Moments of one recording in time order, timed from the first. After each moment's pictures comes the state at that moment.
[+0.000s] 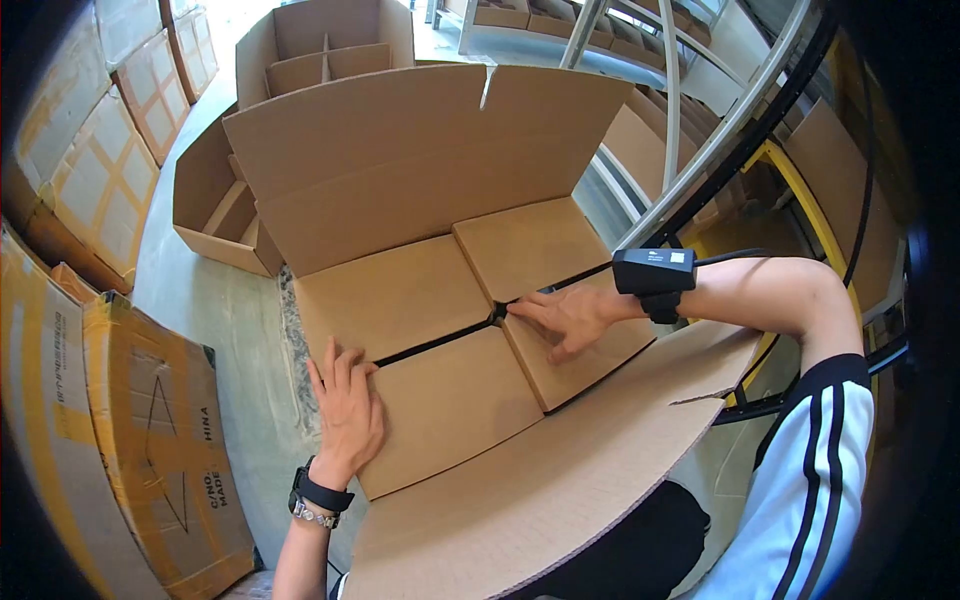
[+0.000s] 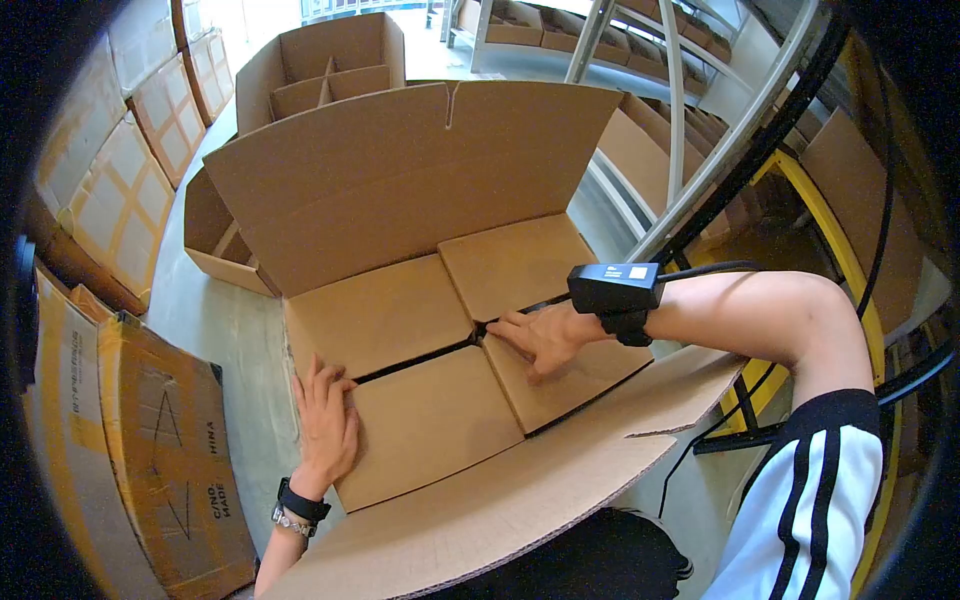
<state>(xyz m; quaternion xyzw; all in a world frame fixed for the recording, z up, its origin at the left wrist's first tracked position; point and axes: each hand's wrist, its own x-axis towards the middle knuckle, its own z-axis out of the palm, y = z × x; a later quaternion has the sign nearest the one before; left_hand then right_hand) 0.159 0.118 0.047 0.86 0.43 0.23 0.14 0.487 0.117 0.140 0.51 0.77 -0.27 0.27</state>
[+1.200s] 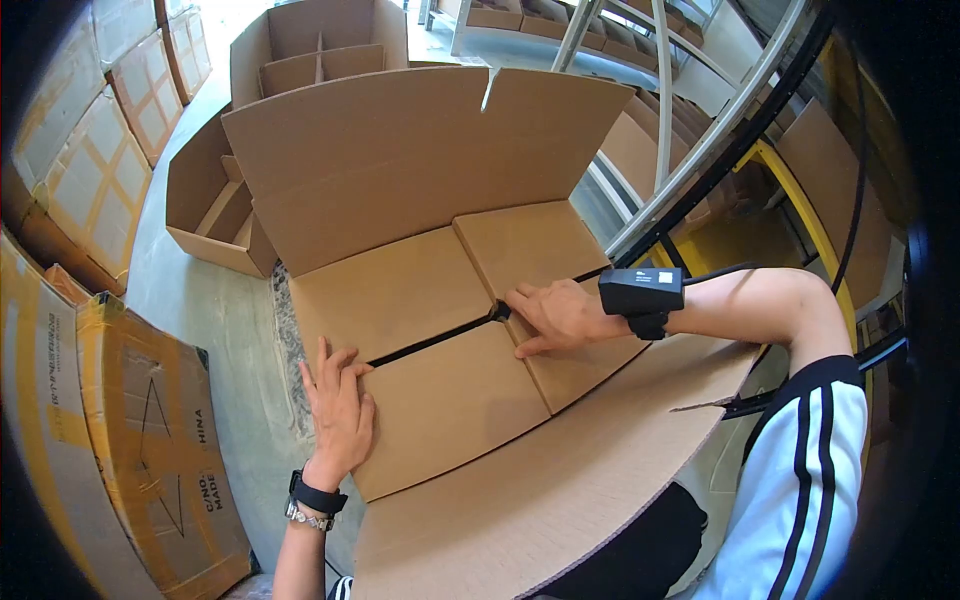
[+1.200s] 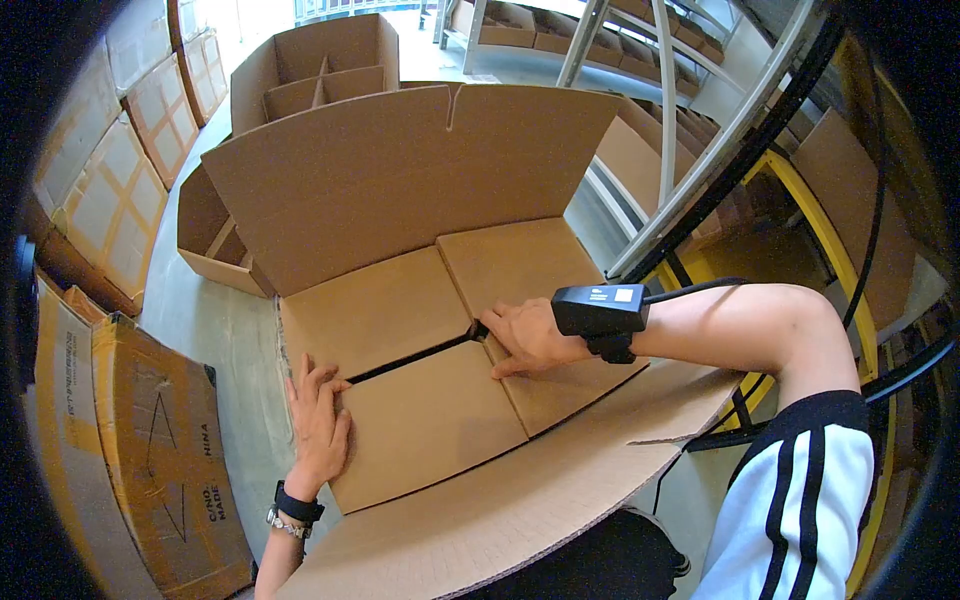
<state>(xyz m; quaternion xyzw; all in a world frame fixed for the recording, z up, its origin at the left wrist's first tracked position) 0.151 0.119 0.050 0.85 0.42 0.25 0.20 0.463 0.109 0.144 0.57 0.78 -0.16 0.21</state>
